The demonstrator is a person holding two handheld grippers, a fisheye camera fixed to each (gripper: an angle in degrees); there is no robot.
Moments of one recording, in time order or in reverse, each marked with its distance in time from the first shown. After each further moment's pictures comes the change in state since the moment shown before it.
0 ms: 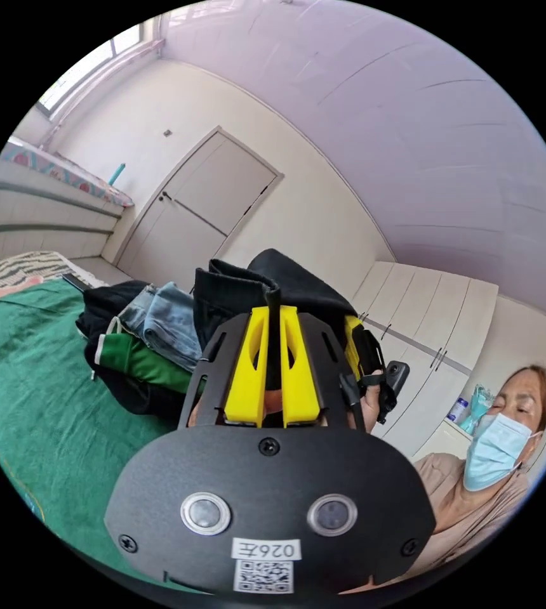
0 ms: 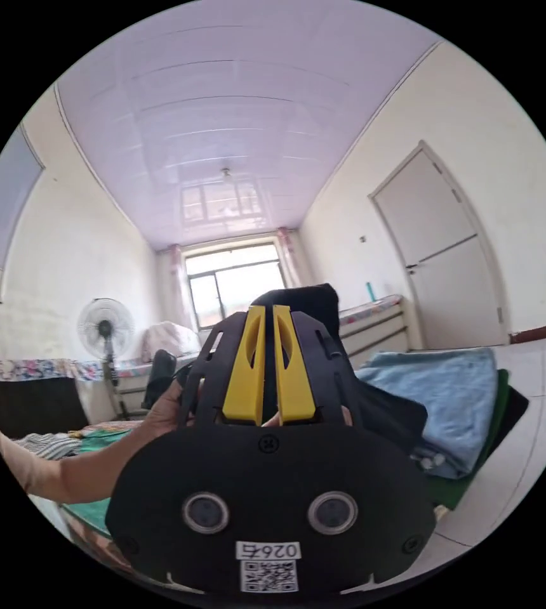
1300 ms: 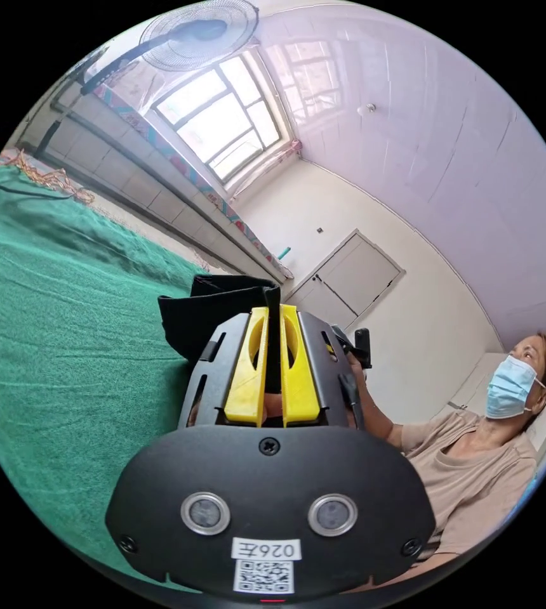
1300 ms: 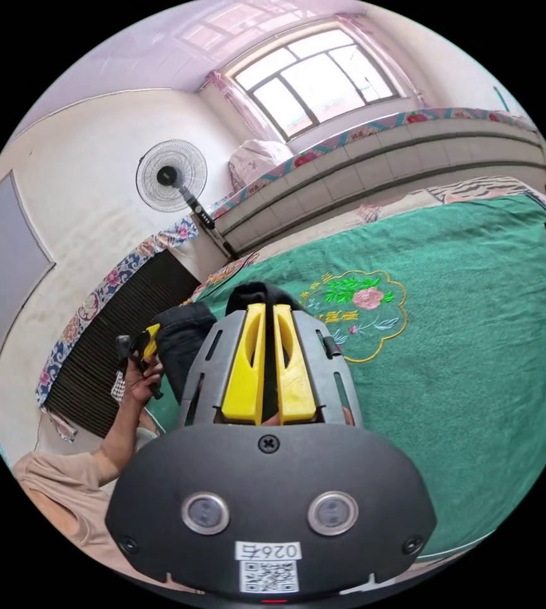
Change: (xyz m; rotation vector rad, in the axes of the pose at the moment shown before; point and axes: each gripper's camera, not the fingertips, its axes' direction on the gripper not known) left arm 0.075 0.510 -0.637 0.379 -0.651 -0.245; right arm -0.091 0.320 0.297 -0.888 -0.403 0.206
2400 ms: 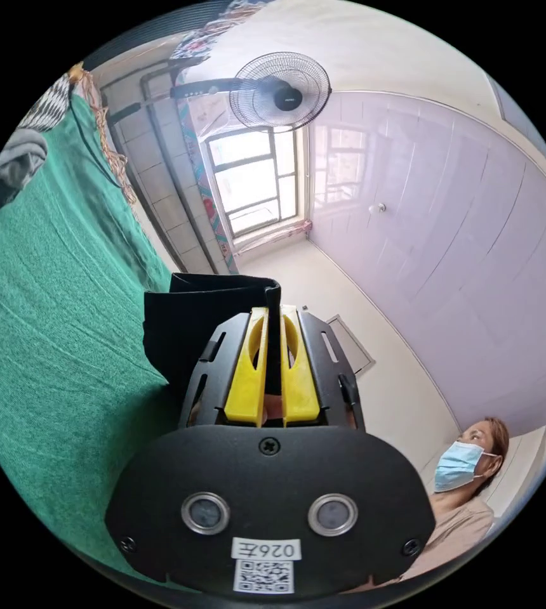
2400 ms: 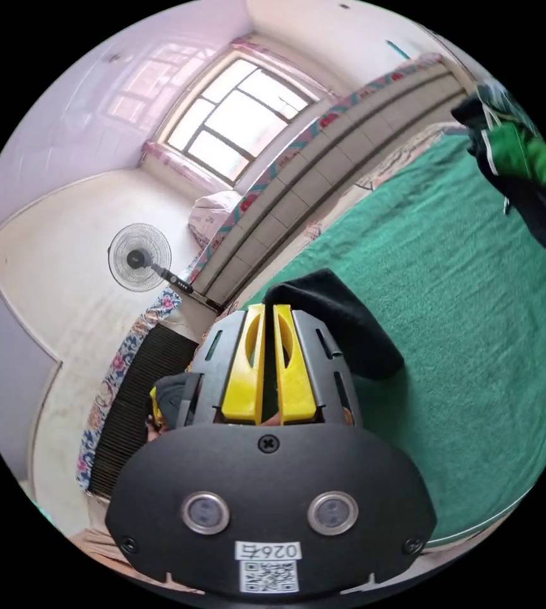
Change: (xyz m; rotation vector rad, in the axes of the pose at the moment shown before) left arm -0.113 0.125 -0.085 0.336 0.136 -0.341; right arm 0.270 -0.019 -0.098 0.130 -0.047 0.352
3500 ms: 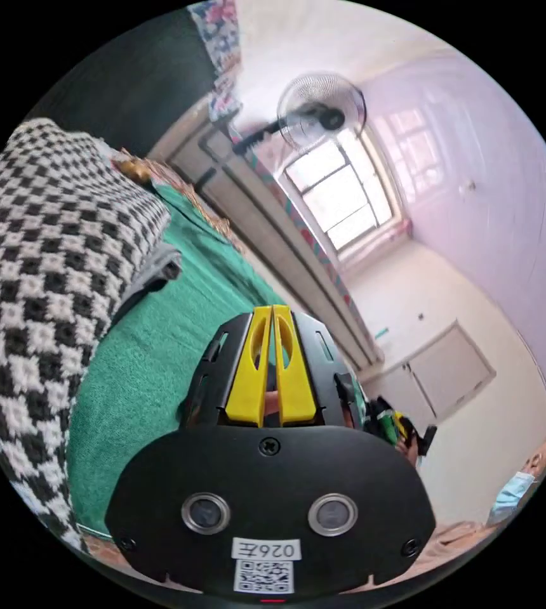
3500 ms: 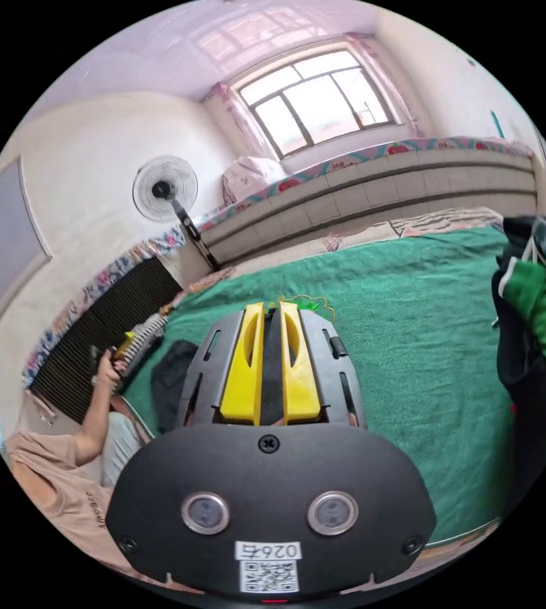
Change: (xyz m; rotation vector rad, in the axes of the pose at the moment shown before) left arm 0.029 0.017 0.015 0.136 -0.682 0.125; right arm 0.062 0.045 0.040 -0.157 0.193 -0.543
